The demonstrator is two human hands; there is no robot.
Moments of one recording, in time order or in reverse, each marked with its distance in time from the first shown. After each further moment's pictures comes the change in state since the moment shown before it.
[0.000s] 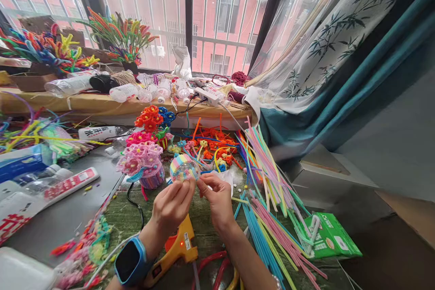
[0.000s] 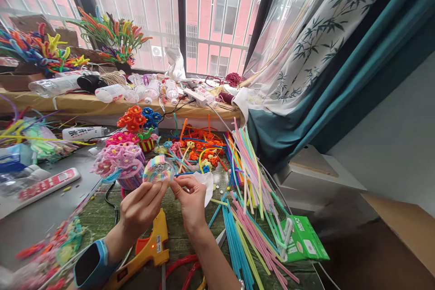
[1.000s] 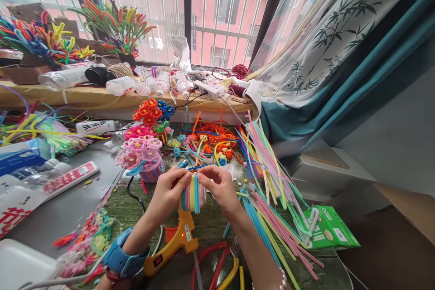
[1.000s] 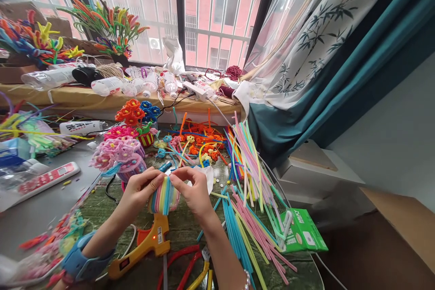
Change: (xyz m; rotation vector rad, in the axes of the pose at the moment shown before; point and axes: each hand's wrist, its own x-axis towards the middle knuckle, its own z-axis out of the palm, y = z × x) left_hand 0.013 -0.010 -0.002 -1.090 -0.352 -0.984; right_hand 0.011 -0.013 -0.018 -0.177 -0.243 0.073
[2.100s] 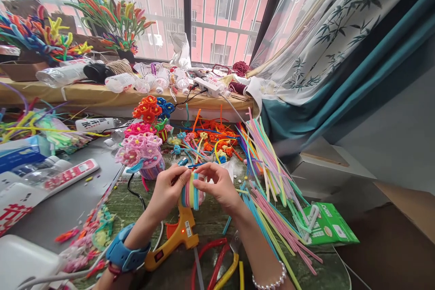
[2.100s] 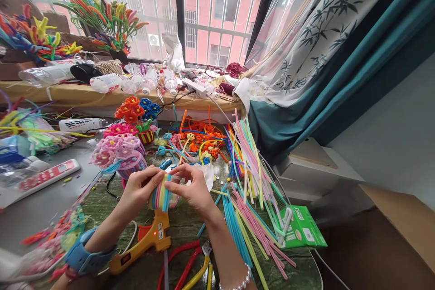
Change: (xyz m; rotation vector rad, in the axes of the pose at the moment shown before) left_hand 0.000 0.000 0.001 0.003 0.028 -0.024; right_hand -0.002 -0.007 -0.003 -0.007 -0.123 0.073
